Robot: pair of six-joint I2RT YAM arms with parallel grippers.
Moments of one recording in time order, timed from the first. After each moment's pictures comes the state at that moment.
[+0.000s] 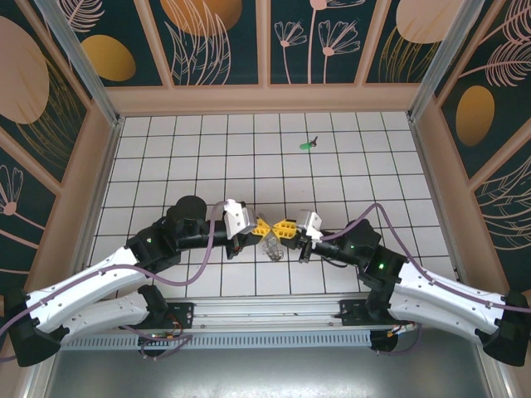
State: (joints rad) left arm -0.96 0.90 0.77 -0.15 0.40 0.14; right arm 1.04 0.70 0.45 0.24 -0.23 -0.12
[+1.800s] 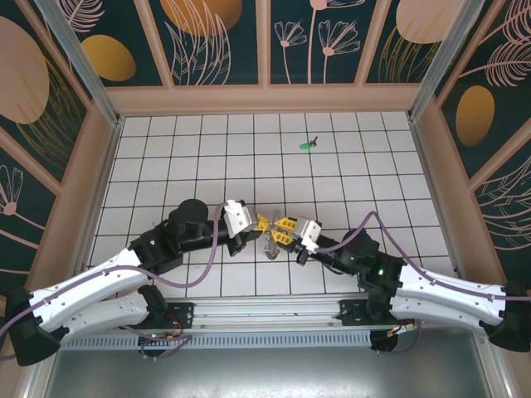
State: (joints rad) left arm -0.97 0.90 0.73 -0.09 0.27 0.16; right arm 1.19 0.69 0.44 0.27 0.06 -0.24
